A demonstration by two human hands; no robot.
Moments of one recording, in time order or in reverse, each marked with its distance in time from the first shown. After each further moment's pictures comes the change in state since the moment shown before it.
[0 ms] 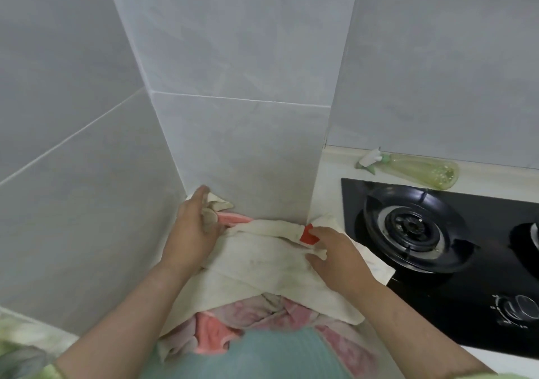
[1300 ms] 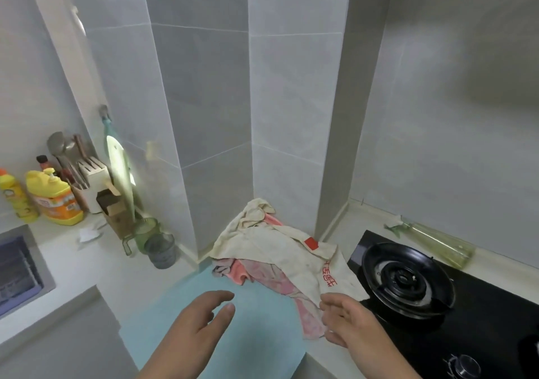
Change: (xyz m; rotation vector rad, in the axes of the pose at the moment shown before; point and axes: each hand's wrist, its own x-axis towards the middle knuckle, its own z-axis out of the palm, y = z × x) left_hand -0.389 0.214 -0.030 -0.193 0.172 -0.381; right_hand -0.235 -0.007 -0.183 0.824 -0.440 0.105
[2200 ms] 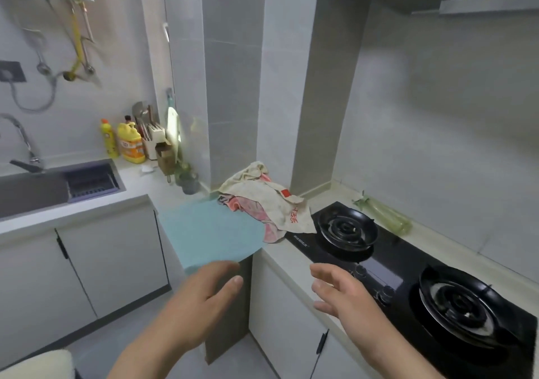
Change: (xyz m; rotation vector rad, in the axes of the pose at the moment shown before) left_hand -0.353 0.118 0.158 0.176 0.150 0.034; right_hand -0.306 0.044 -0.179 -0.136 -0.214 -0.200
